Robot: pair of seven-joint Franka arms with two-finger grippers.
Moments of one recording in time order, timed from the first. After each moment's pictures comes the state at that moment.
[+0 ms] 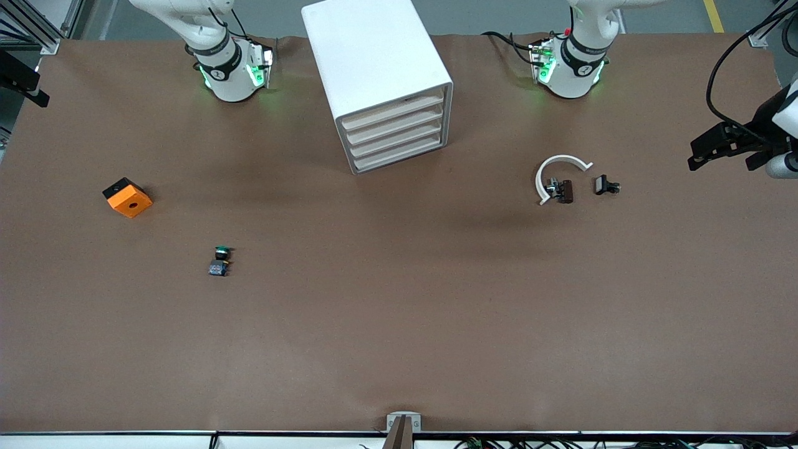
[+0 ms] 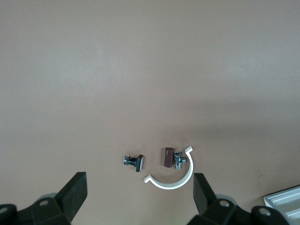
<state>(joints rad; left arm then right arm) 0.03 -0.01 -0.05 -1.58 0.00 1.57 -0.01 -0.09 -0.21 -0.05 -1.63 -0.02 1.40 -0.11</state>
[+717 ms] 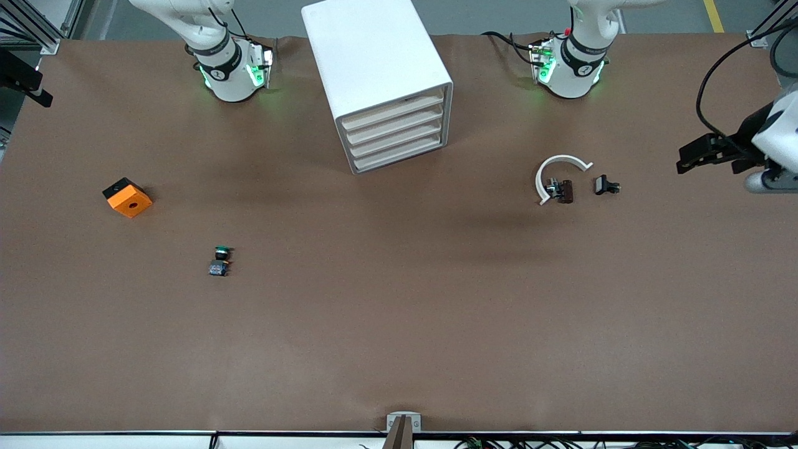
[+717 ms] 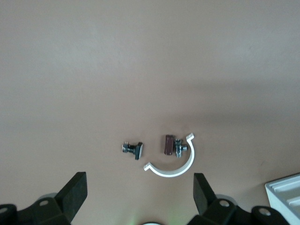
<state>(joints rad) 0.03 0.06 -0.05 -1.58 0.00 1.51 -0.01 -0.09 -0.21 -0.05 -1.63 0.00 1.40 -0.11</state>
